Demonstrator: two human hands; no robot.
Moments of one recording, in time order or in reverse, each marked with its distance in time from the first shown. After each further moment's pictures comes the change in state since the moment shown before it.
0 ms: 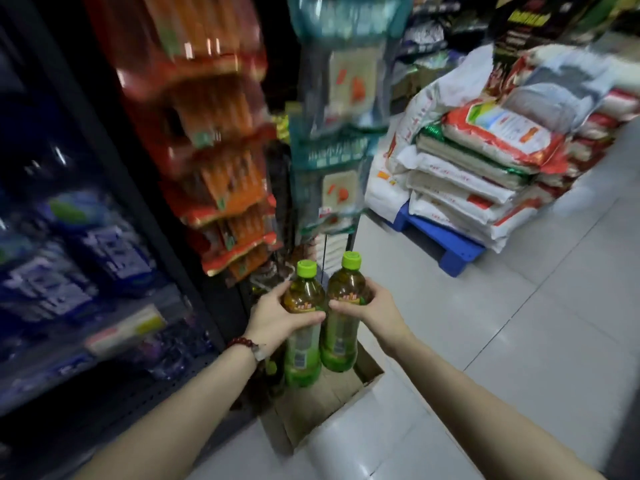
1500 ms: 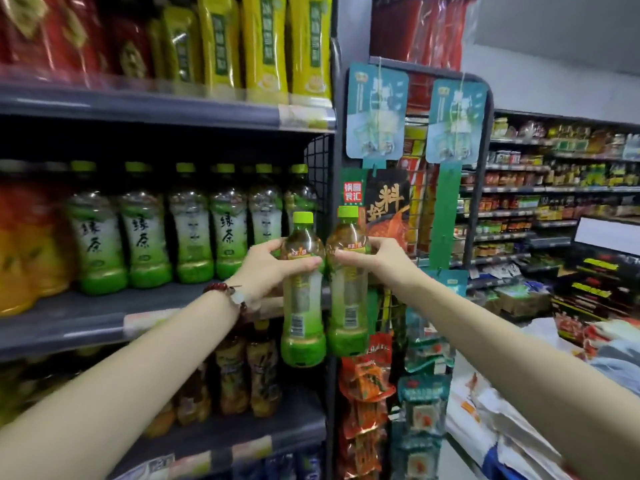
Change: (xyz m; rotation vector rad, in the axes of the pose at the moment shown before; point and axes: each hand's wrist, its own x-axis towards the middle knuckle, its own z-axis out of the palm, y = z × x) left_hand -0.270 0.577 -0.352 -0.126 0.349 0.442; right_hand -0.175 -0.690 0.108 -0.185 -0.466 -0.667
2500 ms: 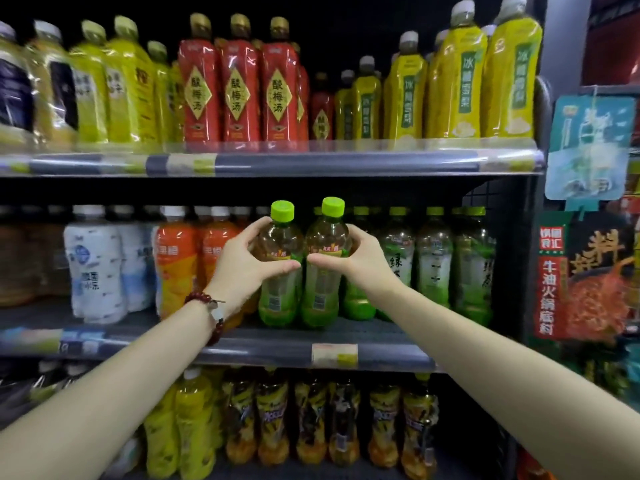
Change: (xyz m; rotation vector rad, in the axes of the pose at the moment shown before) left_hand -0.073 0.031 -0.259 0.447 0.548 0.338; right_hand 0.091 -0.107 0.258 0.127 -0.085 -0.341
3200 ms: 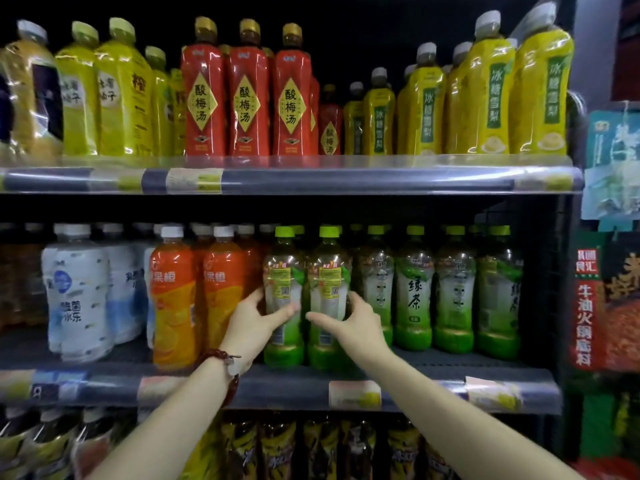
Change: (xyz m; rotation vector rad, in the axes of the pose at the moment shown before) left_hand 0.003 -0.078 0.019 -0.166 -0.089 -0.298; right_hand -0.003 0.058 0.051 -0.127 0.100 0.306
